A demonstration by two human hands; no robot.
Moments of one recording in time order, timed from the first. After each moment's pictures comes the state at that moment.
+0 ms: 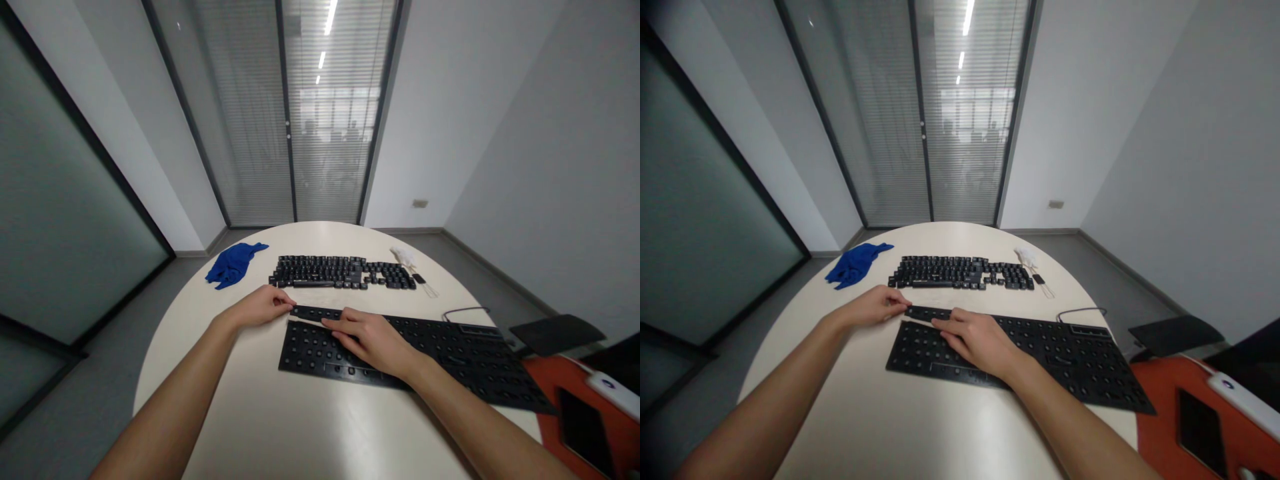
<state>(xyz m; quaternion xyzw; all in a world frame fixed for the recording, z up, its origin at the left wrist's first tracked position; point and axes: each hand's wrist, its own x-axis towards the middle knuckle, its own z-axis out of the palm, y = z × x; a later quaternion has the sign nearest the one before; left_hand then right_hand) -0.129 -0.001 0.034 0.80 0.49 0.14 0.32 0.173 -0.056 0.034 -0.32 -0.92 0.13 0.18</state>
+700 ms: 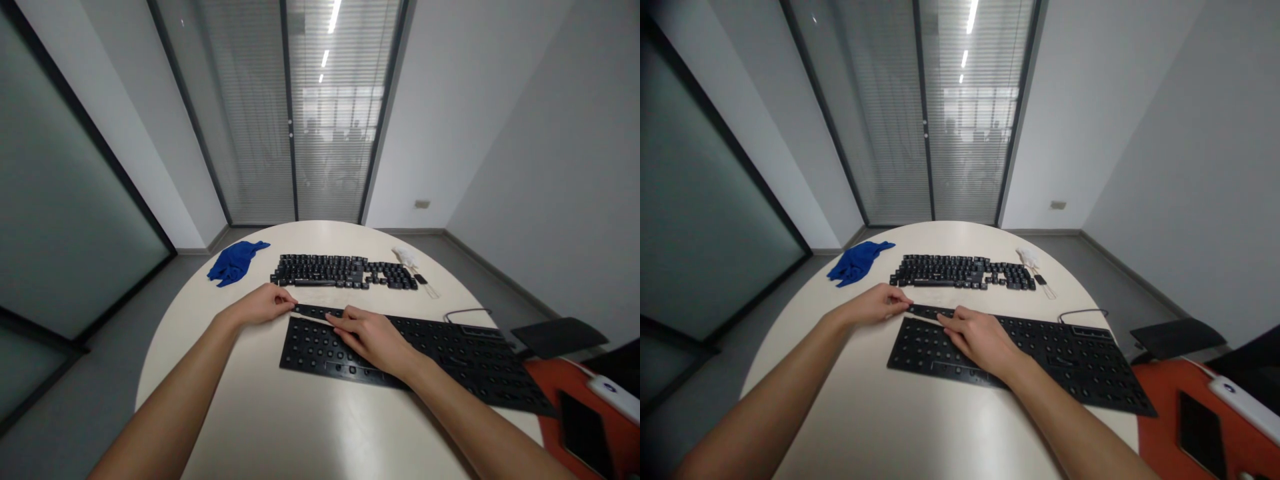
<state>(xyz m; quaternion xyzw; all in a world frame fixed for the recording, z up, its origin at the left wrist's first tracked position) -0.132 -0.004 0.035 0.80 0.48 0.14 0.34 0.167 -0.057 0.030 -0.35 -0.91 0.11 0.17</state>
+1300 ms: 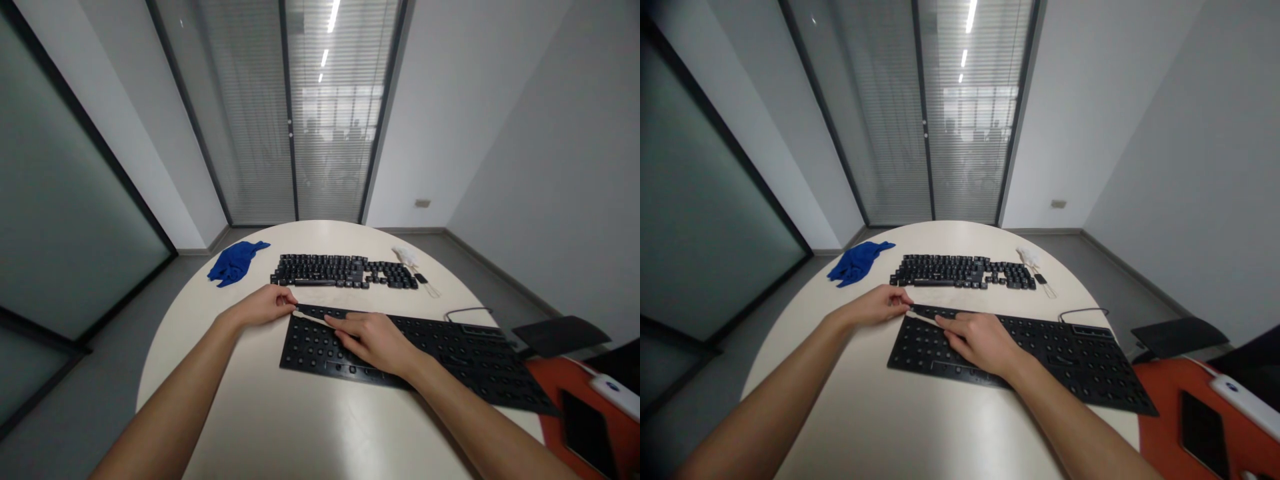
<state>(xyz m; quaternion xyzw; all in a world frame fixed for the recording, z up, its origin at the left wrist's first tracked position) -0.131 -0.001 0.024 0.78 0.49 0.16 0.34 0.171 -0.057 0.032 -0.33 -0.92 0.12 0.15</state>
